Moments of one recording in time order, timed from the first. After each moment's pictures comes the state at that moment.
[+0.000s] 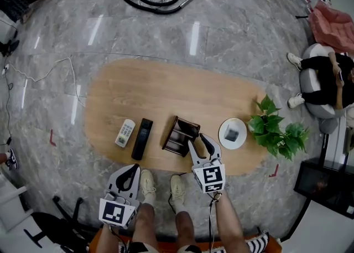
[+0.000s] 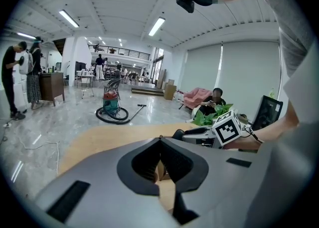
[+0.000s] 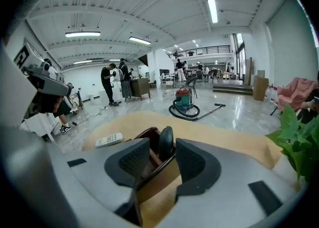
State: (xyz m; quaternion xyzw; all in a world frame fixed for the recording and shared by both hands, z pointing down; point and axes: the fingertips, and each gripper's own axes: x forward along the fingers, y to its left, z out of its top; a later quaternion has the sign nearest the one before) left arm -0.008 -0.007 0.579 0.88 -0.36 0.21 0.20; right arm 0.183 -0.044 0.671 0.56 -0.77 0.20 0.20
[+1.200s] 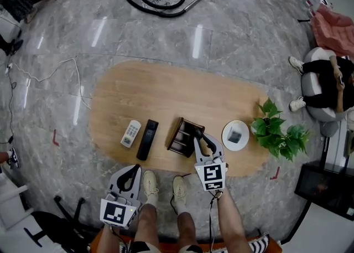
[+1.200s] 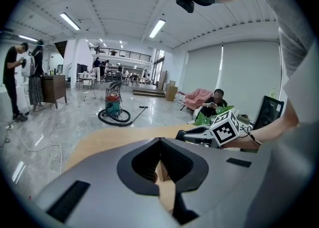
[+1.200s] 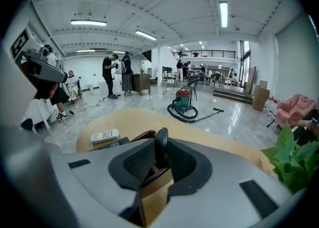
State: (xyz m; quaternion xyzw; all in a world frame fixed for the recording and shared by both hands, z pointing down) left arm -0.024 -0.010 0.563 0.88 -0.37 0.21 0.20; right arm 0.178 -0.057 0.661 0.57 -0.77 0.16 0.25
